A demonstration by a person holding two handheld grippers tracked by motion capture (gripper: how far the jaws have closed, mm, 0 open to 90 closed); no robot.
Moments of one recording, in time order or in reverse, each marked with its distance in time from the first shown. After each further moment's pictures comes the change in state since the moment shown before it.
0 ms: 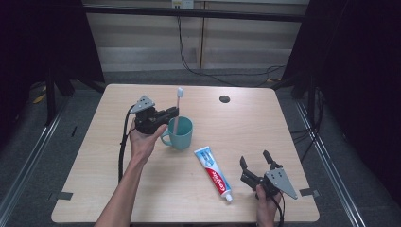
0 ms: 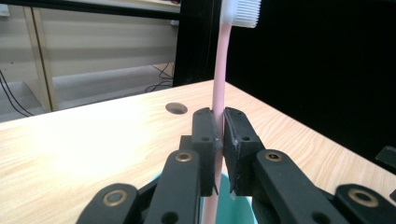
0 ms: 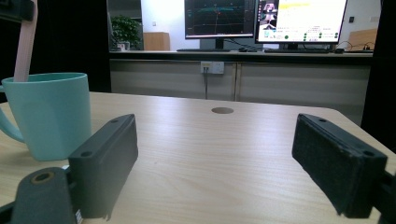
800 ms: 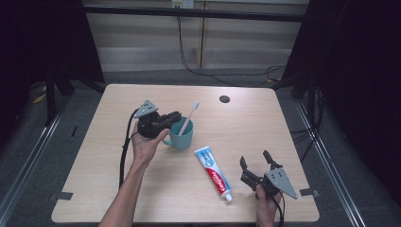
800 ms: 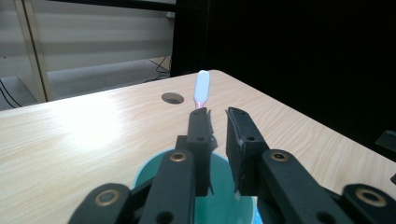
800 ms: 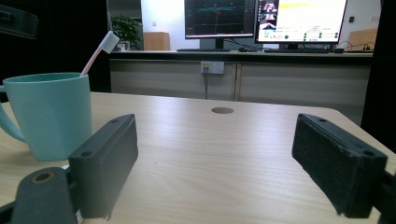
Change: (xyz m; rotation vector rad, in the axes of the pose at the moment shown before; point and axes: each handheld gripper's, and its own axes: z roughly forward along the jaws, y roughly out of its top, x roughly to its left) left arm -0.002 -0.010 0.001 0.012 -0.015 0.011; right arm 0.000 0.000 0.000 -0.001 0.000 -0.001
